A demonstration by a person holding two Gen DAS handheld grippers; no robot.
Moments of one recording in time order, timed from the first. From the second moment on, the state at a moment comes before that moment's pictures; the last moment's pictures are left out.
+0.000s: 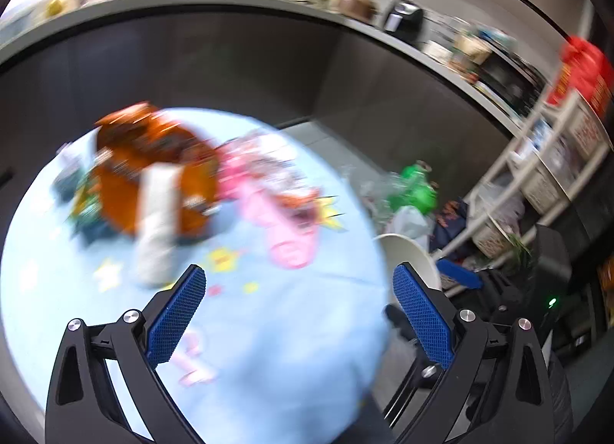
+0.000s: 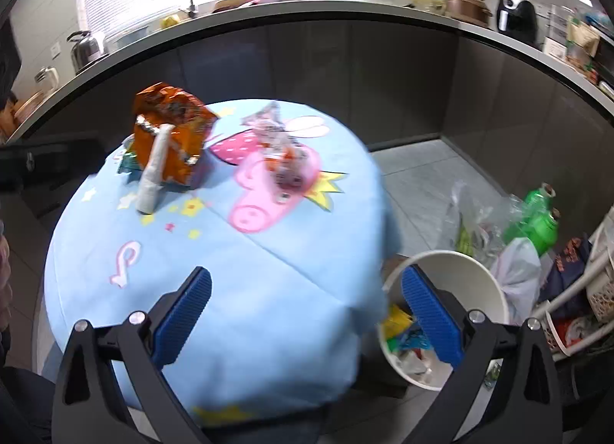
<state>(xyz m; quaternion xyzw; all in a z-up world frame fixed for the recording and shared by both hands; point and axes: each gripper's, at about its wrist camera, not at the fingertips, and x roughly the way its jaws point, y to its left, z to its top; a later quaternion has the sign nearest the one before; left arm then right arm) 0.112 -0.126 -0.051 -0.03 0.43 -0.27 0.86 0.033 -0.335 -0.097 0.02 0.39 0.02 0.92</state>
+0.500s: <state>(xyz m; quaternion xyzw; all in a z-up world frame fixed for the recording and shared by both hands) 0.127 0.030 -0.080 -0.12 0.45 -0.13 0.88 0.101 -0.209 -0.106 -0.03 0.42 0.12 0.90</state>
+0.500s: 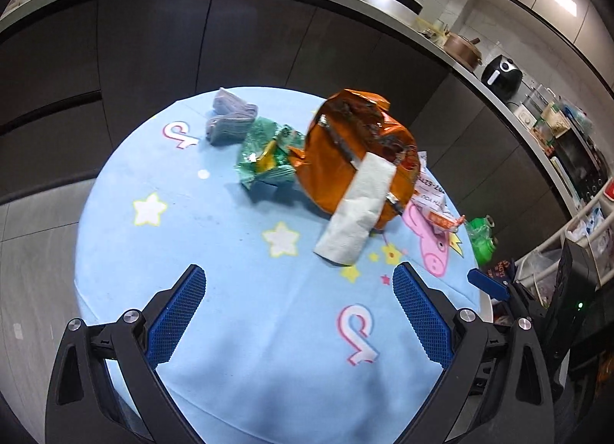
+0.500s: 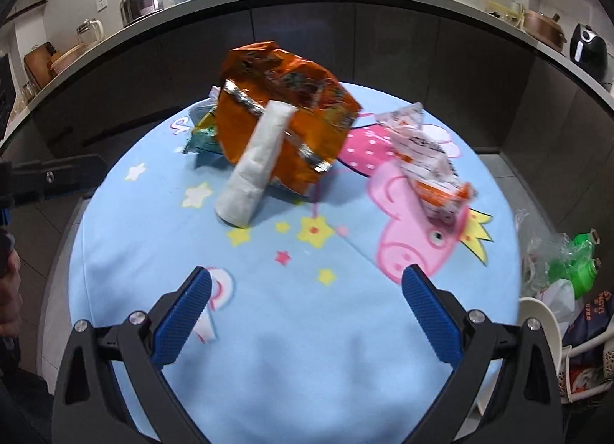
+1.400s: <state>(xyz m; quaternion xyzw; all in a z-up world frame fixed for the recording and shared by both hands) 0.202 -0.062 -0.128 -0.03 0.47 -0.22 0.86 0.222 -0.303 -0.143 -0.05 0.44 -0.01 0.90</state>
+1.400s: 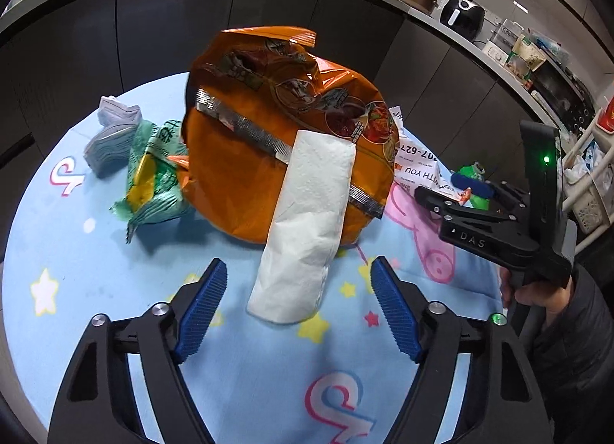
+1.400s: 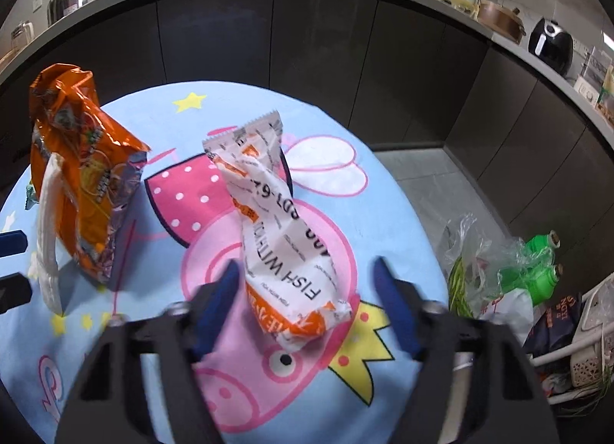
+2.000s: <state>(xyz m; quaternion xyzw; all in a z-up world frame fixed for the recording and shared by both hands) 0.171 -0.048 -0.142 -0.08 0.53 -0.24 0.81 0.109 -0.294 -0.127 0.07 0.47 0.03 0.88</state>
